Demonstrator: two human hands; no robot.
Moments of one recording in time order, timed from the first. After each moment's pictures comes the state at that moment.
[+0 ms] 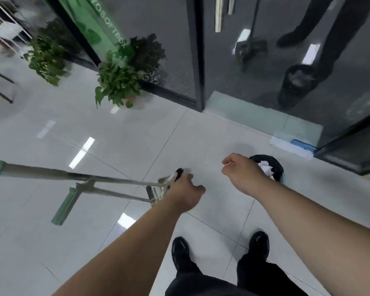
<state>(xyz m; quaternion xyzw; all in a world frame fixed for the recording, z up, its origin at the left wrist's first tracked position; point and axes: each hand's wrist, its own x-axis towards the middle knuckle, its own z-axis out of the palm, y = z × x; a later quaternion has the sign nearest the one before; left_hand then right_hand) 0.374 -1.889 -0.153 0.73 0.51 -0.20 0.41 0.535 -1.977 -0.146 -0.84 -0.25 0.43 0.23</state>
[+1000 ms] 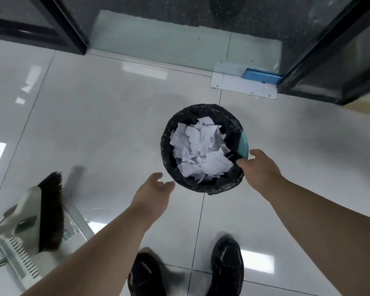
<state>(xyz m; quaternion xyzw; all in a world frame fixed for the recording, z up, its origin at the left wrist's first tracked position) 0.602 -1.955 -0.670 0.64 0.54 -0.25 0.49 0.781 -2.135 -0.677 -0.90 0.06 0.38 0.22</state>
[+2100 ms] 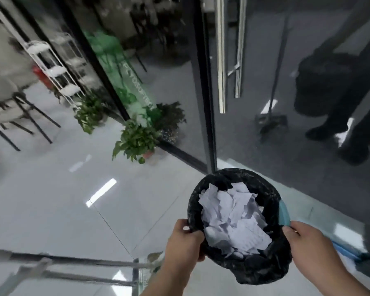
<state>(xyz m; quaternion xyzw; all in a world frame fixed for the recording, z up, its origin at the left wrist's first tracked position) 0.531 -1.846 -0.151 0.46 0.64 0.16 0.60 0.750 -1.962 -0.173 -0.88 -0.27 0.30 0.26</state>
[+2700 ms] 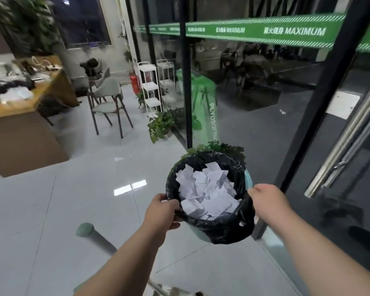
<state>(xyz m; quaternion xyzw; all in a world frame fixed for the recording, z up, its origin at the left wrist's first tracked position) 0.332 -1.671 0.032 0.34 0.67 0.38 0.54 0.589 -1.659 0.031 -0.78 -0.47 0.28 0.31</state>
